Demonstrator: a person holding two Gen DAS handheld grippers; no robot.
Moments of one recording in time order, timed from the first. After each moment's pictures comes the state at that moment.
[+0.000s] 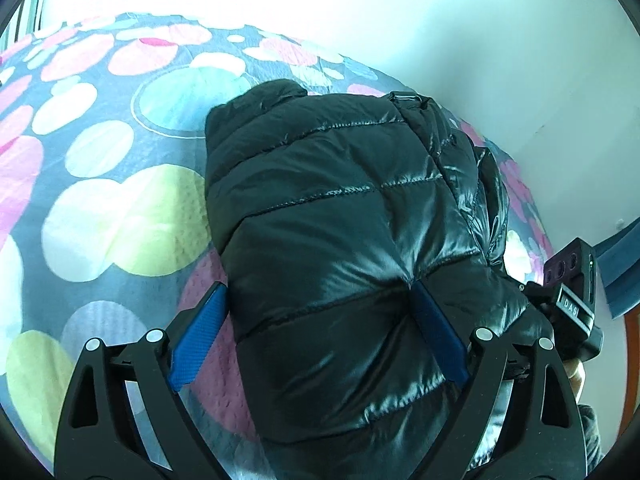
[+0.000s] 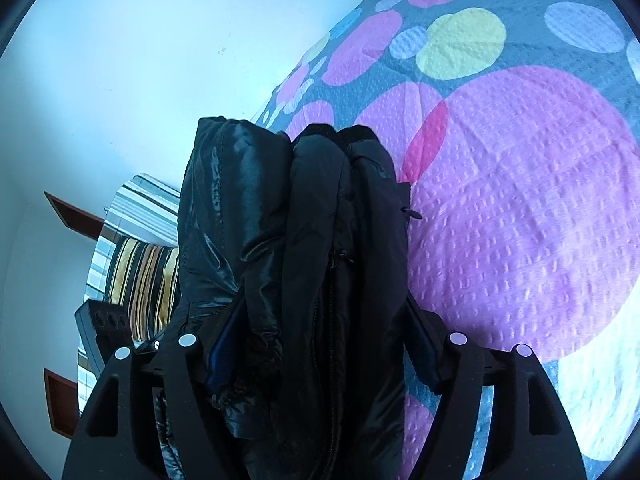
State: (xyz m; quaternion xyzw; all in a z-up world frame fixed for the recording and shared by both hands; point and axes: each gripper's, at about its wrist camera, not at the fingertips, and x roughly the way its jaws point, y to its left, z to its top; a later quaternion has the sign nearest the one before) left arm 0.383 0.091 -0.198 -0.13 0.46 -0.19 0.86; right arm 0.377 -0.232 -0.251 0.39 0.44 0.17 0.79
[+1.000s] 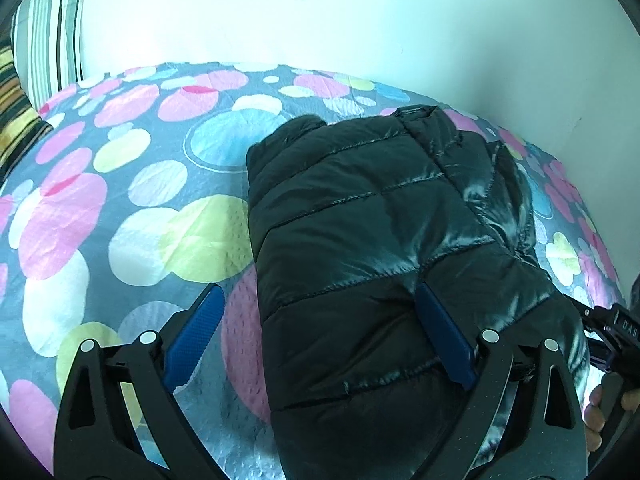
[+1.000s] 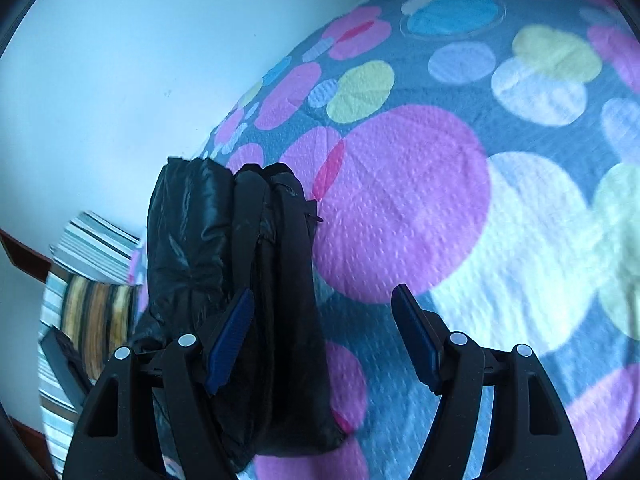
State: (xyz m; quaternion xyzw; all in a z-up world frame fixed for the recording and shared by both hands) left arm 0.345 0.070 -0.171 -0.05 0.41 -0.09 0.91; right arm 0.312 -0.247 -0.214 0.36 0.43 0.02 0.83
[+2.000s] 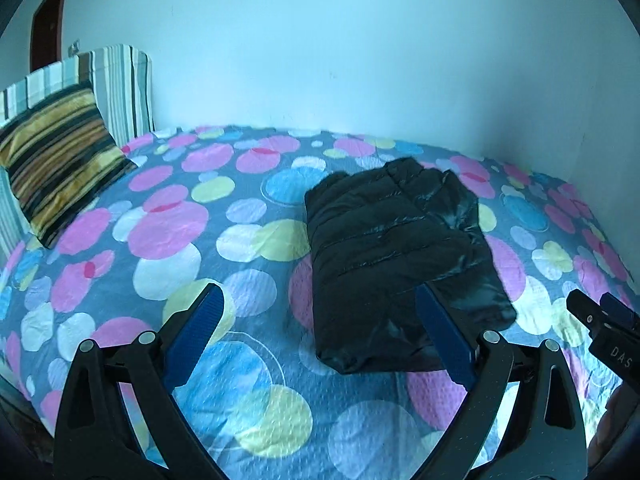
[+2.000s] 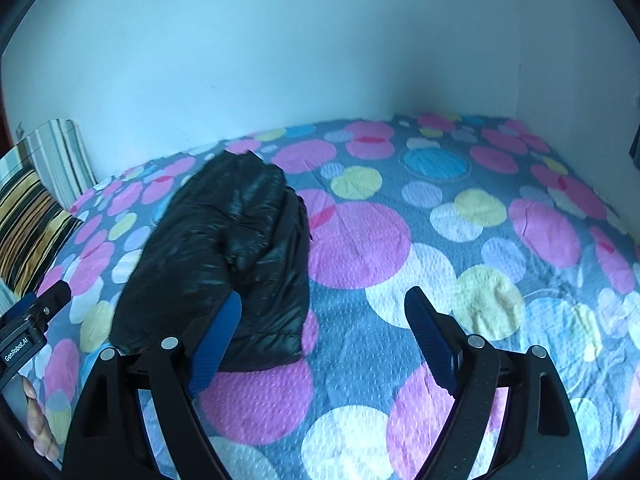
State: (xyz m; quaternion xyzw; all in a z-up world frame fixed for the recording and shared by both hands) left arm 0.182 0.069 -0.089 -0.02 0.31 0.01 0.95; right arm 0.192 -0.172 -0.111 0.09 0.34 -0.07 0.93
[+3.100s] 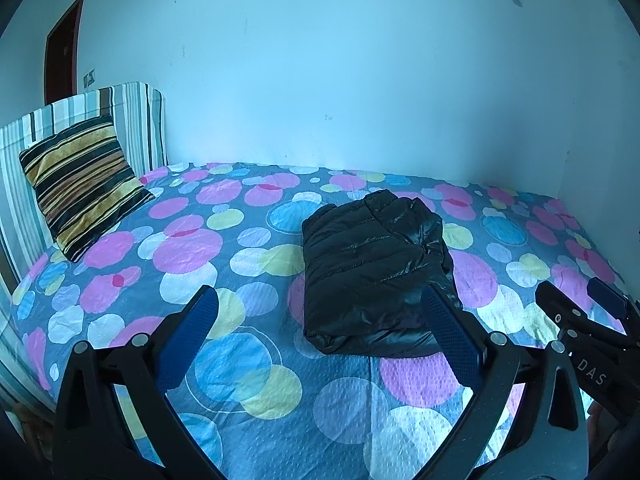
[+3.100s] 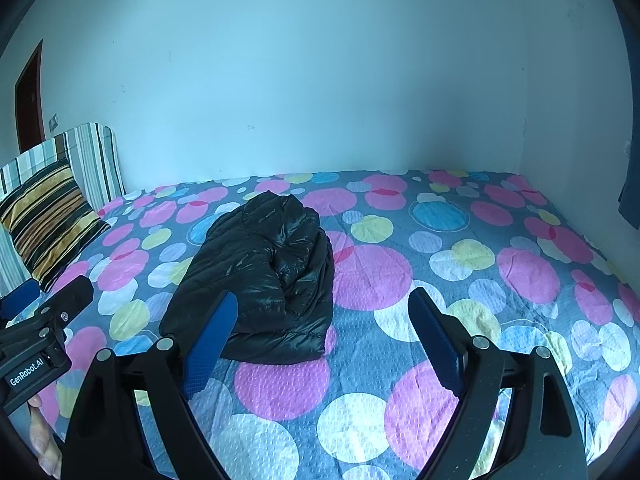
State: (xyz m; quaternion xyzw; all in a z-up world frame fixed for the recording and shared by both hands) left arm 0.105 0.044 -0.052 -0.01 0.25 0.02 0.97; right arm 0.125 -0.145 -0.063 0.05 0.27 -0.04 0.96
